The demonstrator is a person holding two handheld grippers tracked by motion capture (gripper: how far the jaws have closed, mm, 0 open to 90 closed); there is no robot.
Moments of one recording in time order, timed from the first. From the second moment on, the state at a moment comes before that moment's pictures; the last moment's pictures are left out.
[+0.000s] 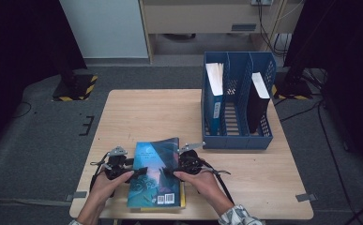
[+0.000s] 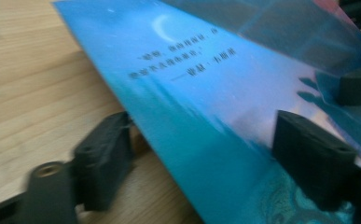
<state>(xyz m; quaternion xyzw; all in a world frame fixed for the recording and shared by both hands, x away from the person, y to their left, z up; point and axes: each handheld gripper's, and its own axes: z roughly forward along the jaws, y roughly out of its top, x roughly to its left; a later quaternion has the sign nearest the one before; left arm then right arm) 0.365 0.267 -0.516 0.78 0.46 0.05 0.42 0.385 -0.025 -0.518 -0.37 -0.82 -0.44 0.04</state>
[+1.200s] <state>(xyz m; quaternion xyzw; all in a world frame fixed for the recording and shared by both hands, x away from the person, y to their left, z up) 0.382 0.270 -0.467 0.78 0.45 0.08 0.42 0.406 -0.018 -0.477 -0.36 -0.82 -0.44 0.02</state>
